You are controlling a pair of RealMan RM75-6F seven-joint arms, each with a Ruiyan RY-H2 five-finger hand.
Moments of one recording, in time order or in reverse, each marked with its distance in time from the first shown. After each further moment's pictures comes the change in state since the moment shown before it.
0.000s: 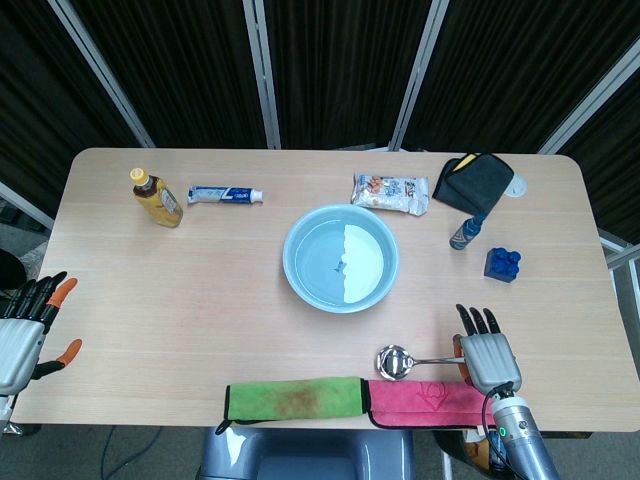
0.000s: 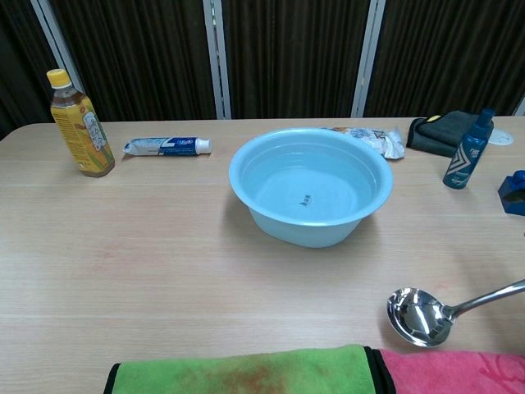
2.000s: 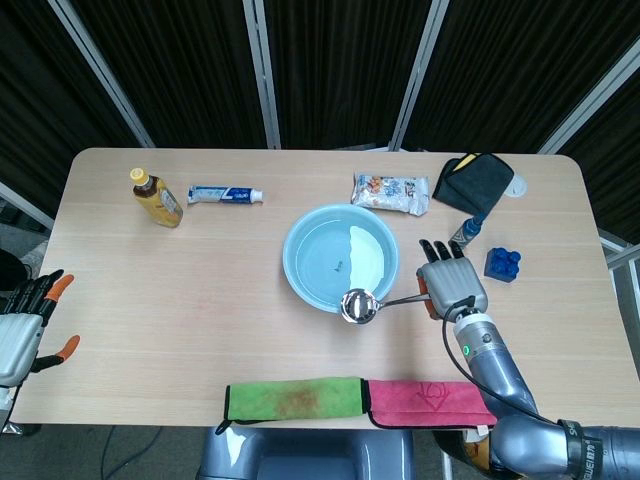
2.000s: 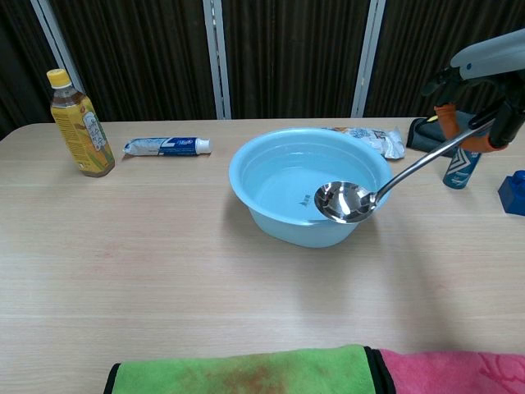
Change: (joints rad) left arm -0.026 0.001 -0.021 0.001 -0.094 -0.088 -0.024; right arm 0.557 0.242 0.306 -0.279 0.815 -0.131 -0.242
